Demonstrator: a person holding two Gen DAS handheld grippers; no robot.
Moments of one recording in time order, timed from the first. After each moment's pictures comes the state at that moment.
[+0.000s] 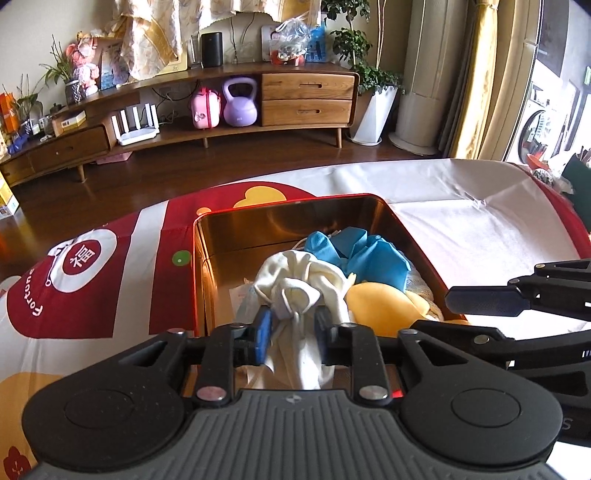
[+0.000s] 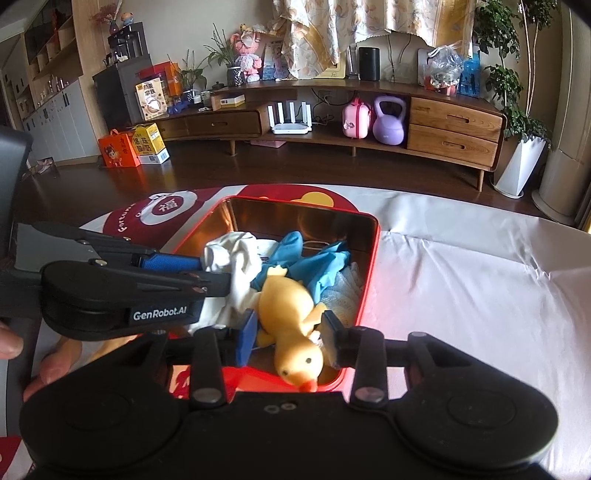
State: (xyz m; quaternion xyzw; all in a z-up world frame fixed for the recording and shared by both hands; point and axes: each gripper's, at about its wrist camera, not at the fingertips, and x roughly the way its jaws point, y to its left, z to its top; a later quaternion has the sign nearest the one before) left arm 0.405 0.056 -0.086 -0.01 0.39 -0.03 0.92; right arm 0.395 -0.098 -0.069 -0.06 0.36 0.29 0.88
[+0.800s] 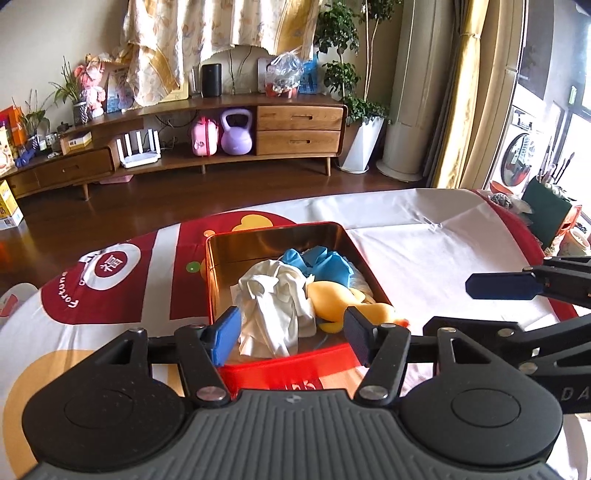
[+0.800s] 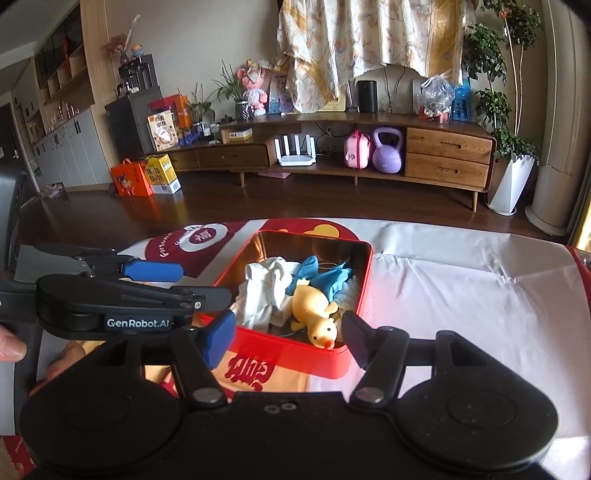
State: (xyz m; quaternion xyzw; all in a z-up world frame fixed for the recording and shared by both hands) left arm 0.321 0.046 -0.021 -0.02 0.35 -0.03 0.94; right arm 0.320 -0.130 -0.005 -0.03 0.32 0.29 0.90
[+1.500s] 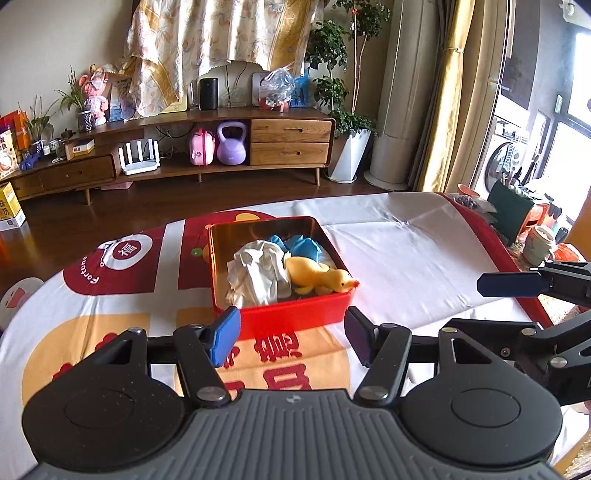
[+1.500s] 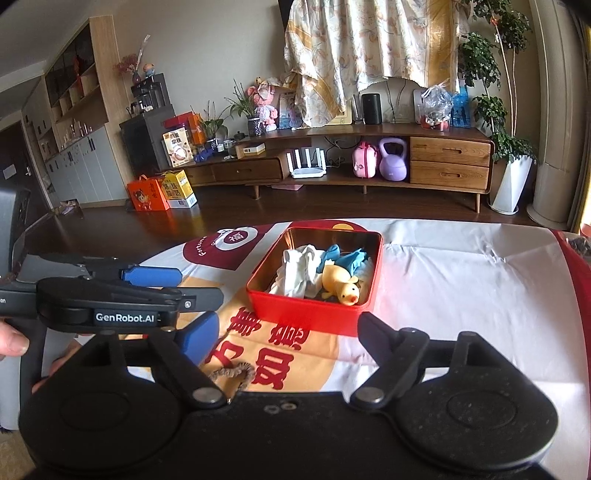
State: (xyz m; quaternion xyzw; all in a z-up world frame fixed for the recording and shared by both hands) left arm 0.226 0.037 0.009 -0.03 0.33 -0.04 0.94; right arm 0.236 -0.157 0.016 0.00 0.31 0.30 0.90
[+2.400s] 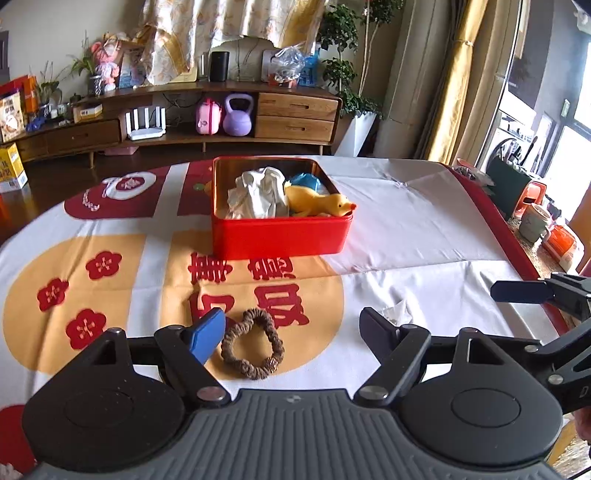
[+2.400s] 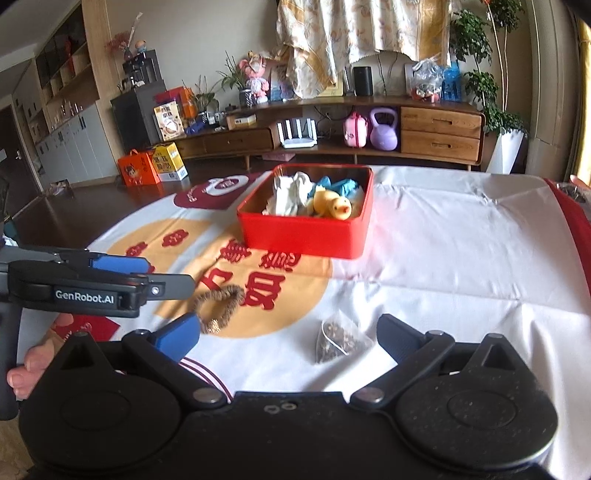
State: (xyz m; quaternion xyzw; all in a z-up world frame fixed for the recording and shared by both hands) left arm 0.167 0.035 -0.054 -0.06 0.36 -0.03 0.93; right arm 0.197 -0.170 -0.056 -0.02 0.34 0.29 0.90
